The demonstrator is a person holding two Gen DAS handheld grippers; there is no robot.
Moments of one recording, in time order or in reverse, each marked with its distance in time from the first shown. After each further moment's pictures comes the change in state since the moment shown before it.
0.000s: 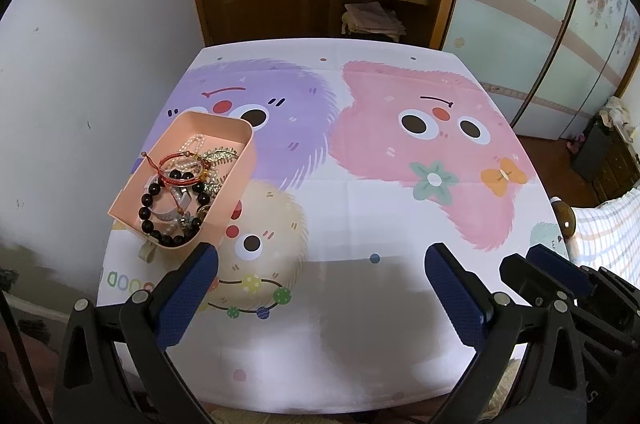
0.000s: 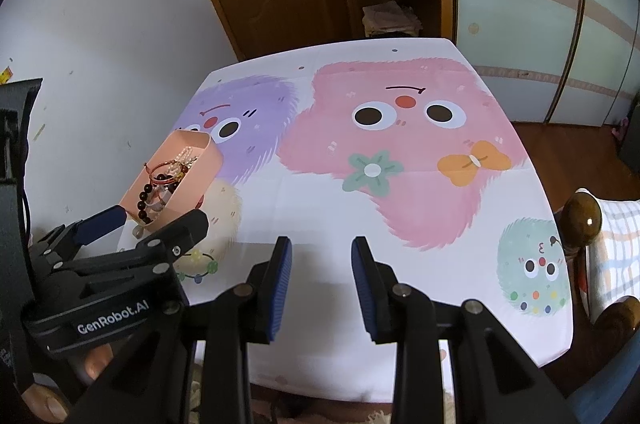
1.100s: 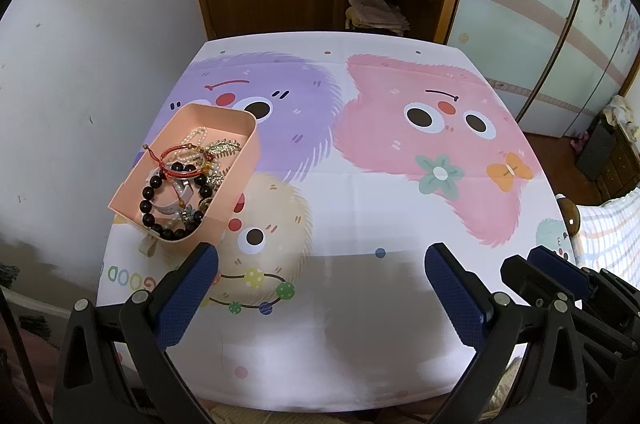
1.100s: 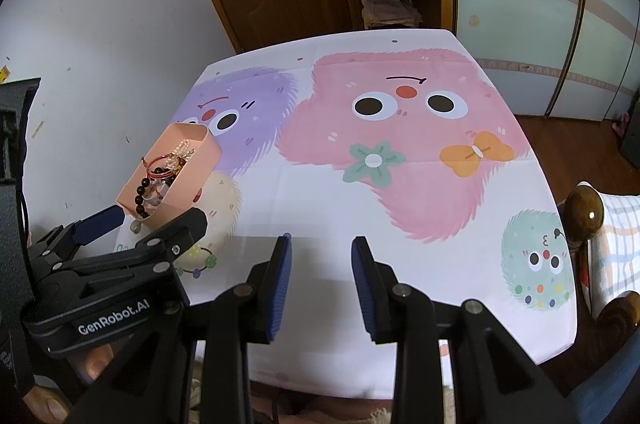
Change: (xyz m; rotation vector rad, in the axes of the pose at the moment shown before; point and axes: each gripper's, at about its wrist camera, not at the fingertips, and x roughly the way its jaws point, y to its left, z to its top) left arm 0.005 0.005 -0.007 -0.001 0.012 0.007; right arm 0.007 0.001 -0.004 0.006 0.018 -0.001
